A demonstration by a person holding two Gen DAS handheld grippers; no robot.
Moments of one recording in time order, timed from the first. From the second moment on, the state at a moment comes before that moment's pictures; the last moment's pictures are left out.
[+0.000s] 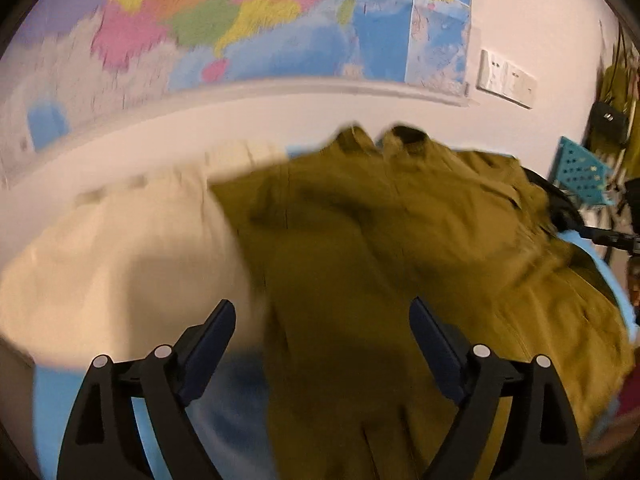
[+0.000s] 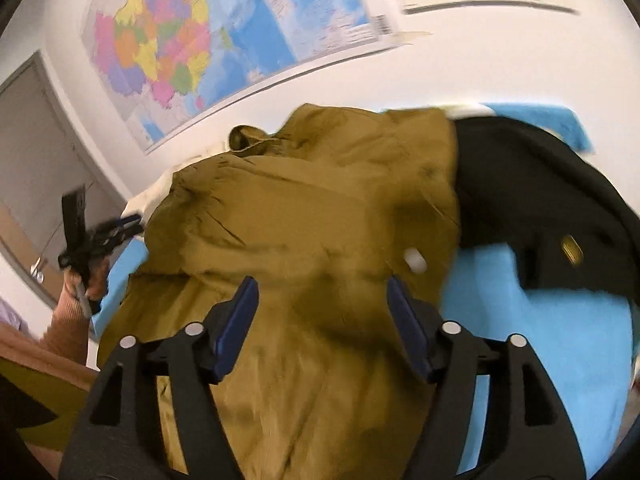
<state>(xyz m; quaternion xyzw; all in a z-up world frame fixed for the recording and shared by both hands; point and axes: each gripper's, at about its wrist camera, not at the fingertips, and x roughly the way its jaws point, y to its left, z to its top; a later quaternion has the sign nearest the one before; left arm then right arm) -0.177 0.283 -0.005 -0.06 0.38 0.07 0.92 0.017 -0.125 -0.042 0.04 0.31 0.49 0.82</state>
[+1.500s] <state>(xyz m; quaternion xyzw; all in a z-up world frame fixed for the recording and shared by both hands) -0.314 0.243 -0.069 -0.29 0.47 -0.05 0.84 -0.088 -0.187 -0.137 0.19 0.34 0.55 0.74</state>
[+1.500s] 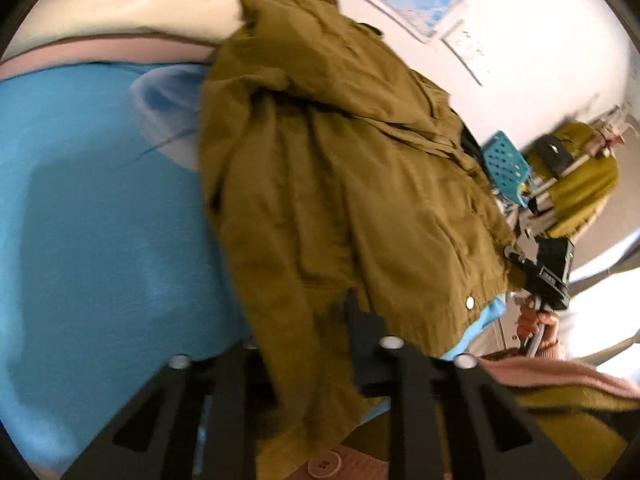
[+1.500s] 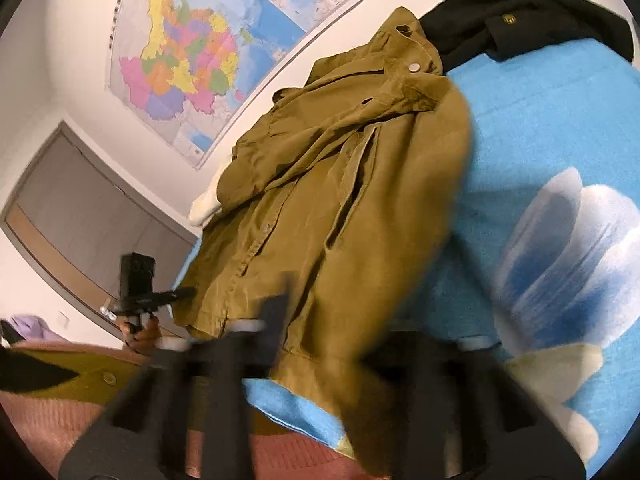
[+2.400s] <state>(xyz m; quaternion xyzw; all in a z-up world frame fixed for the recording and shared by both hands) -0.335 0.294 0.006 -0.37 0.35 -0.09 0.86 -0.121 -0.243 -0.043 0.28 0.19 0.59 0.73</state>
